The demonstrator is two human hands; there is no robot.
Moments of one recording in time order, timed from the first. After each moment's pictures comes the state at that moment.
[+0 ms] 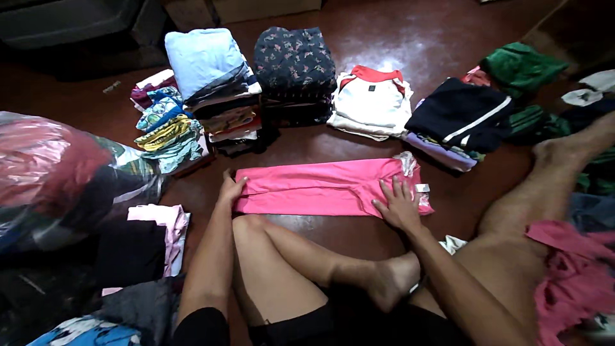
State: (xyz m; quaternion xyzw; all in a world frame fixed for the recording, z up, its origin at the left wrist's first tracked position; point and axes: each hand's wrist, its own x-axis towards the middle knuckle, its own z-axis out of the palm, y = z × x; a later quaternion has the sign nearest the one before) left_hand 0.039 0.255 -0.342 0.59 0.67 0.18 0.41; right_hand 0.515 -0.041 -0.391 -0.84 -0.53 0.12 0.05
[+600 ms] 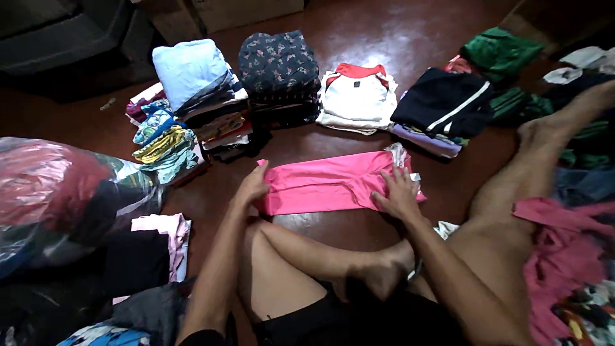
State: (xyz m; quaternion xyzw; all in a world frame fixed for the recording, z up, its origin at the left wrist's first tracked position) left_hand 0.135 0.213 -0.254 0.84 0.46 -0.01 0.29; right_hand 0.507 -0.046 -0.338 -0.84 -0.50 0.11 0.18
